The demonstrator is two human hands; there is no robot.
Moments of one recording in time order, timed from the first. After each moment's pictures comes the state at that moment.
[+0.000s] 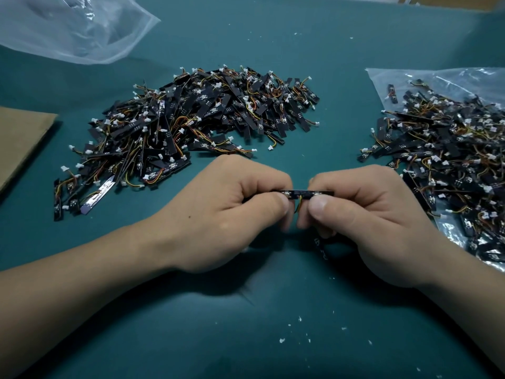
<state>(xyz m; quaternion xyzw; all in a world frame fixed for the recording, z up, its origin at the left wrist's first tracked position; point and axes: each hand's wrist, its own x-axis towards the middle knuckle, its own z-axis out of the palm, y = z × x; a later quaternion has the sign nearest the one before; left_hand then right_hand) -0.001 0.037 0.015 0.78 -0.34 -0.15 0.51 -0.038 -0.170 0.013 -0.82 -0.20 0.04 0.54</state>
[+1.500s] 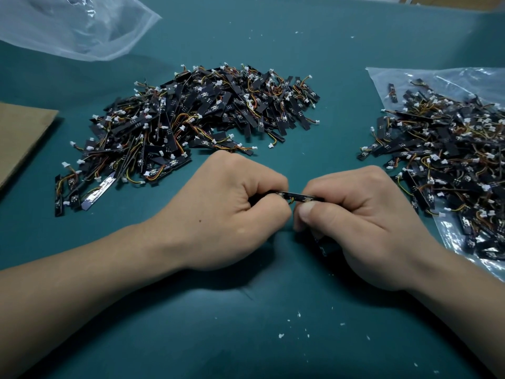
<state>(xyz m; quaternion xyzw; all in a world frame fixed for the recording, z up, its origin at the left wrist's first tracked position) -0.005 0.032 0.014 0.83 -0.34 -0.04 0.43 -0.039 -0.166 0.009 -0.88 -0.20 -0.01 0.43</state>
